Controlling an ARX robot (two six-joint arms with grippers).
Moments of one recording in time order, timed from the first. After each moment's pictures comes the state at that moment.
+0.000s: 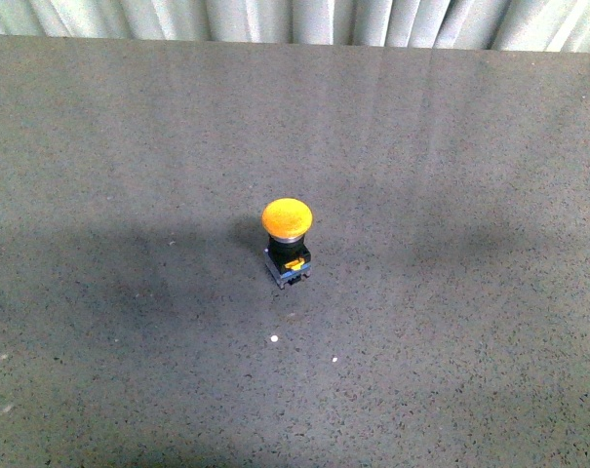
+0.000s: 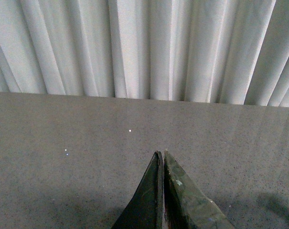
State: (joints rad) left arm 0.00 0.02 0.01 0.00 0.00 0.00; right arm 0.02 0.85 0.10 0.73 0.01 0.01
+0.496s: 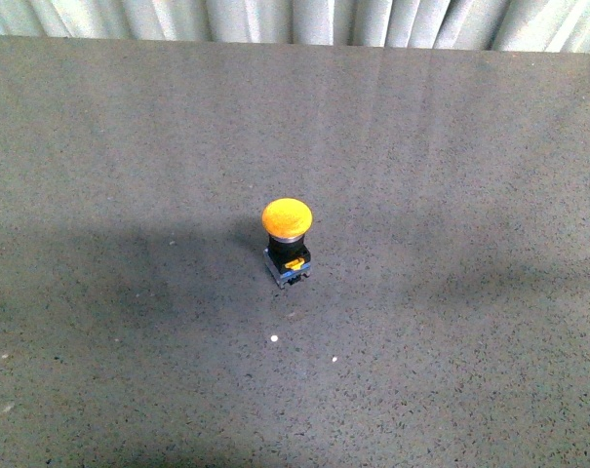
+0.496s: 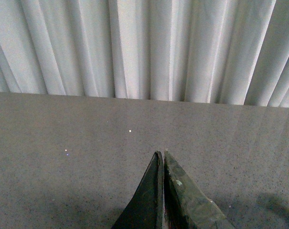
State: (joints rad) left arm 0.00 0.02 0.01 0.00 0.00 0.00; right arm 0.00 0.57 0.02 0.56 0.00 0.01
